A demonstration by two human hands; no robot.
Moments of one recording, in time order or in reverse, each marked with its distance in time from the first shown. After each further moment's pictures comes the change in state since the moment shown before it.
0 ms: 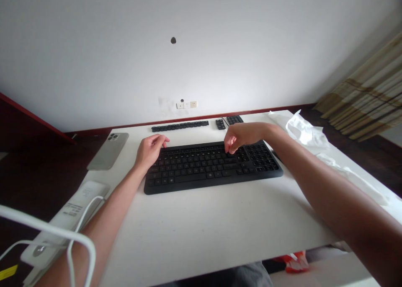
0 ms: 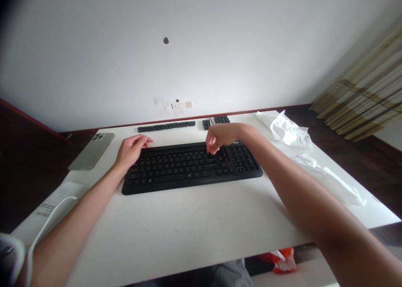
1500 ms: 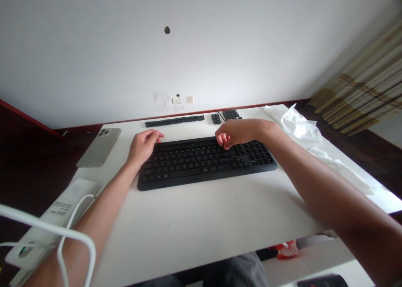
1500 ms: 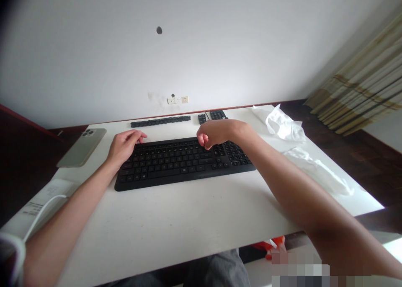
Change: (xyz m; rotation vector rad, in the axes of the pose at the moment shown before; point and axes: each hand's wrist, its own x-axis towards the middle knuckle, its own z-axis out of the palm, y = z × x) left_hand 0.000 0.003 -0.001 0.043 -0.005 0.021; right_hand -0.005 -0.021 0.012 -0.046 0.186 -0.017
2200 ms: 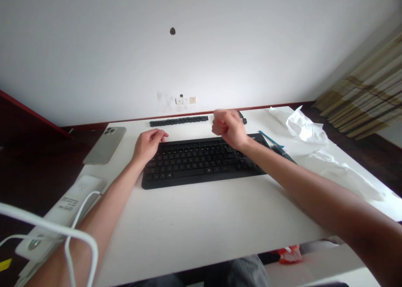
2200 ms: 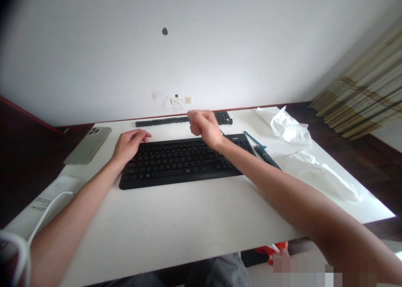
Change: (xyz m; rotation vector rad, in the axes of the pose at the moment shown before) left_hand 0.000 0.002 0.000 0.002 -0.005 -0.020; right_hand 0.033 -0.030 0.048 1.085 0.712 -0.448
